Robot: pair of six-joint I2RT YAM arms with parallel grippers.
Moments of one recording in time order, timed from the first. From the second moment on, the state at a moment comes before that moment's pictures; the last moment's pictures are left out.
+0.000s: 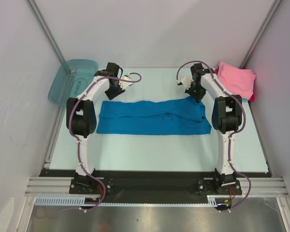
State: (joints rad) left arm -0.21 2.15 1.85 -0.86 -0.09 0.82; right arm 0.17 2.25 1.98 -1.03 0.03 -0.77
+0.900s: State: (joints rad) left arm -0.22 2.15 1.79 -0.83 -0.13 0.81; right arm 0.08 2.38 2.06 -0.98 0.03 -0.69
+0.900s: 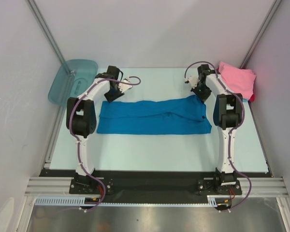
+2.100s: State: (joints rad) left arm -0.23 2.14 1.76 -0.75 -0.18 0.79; right arm 0.00 2.29 2.11 -0.95 0.03 -0.63
